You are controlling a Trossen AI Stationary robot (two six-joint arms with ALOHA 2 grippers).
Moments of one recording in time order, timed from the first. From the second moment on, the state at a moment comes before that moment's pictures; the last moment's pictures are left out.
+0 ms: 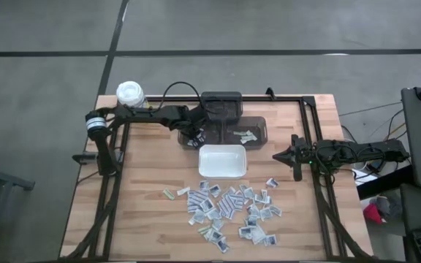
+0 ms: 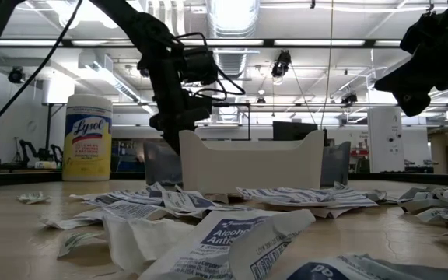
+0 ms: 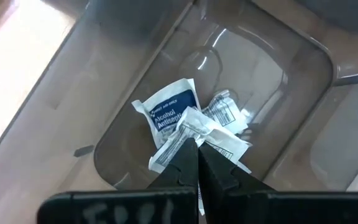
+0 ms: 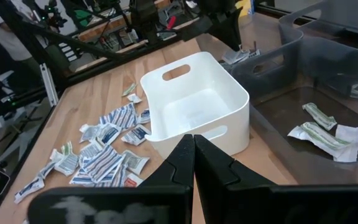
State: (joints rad) left arm 0.37 1.78 1.23 -0.62 -0.11 -0.20; right arm 0.13 0.17 0.17 -0.28 0.19 0.44
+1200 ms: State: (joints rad) left arm 0.22 1.67 1.58 -1.21 0.03 -0.39; right arm 0.13 0.17 0.17 -0.28 0.19 0.45
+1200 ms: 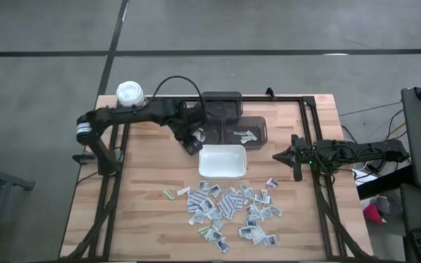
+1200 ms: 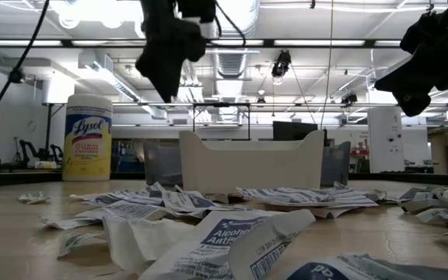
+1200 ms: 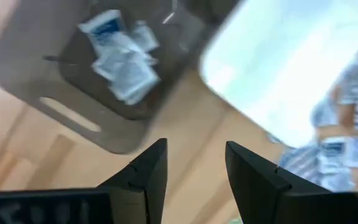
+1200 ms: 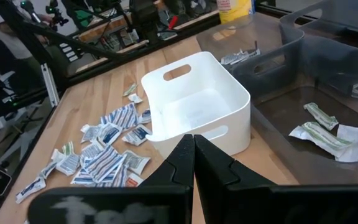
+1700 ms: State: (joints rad) left arm -0.03 1.66 1.44 -0.99 0.03 -0.70; right arm 0.13 0.17 0.17 -0.28 0.19 0.44
